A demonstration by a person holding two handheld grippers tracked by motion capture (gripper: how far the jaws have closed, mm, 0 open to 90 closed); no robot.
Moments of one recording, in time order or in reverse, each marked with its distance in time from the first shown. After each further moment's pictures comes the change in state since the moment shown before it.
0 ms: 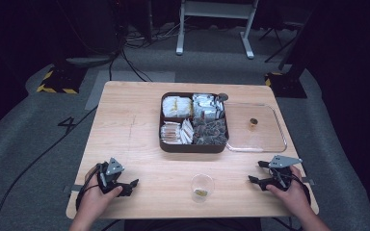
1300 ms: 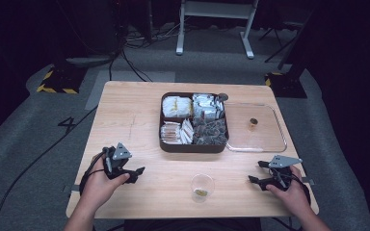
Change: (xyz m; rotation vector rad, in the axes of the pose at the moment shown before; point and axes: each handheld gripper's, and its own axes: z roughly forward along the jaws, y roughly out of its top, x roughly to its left) left arm -0.011 0.062 -0.026 0.020 -0.042 0.086; right arm 0.000 0.000 0.000 0.000 0.000 0.000
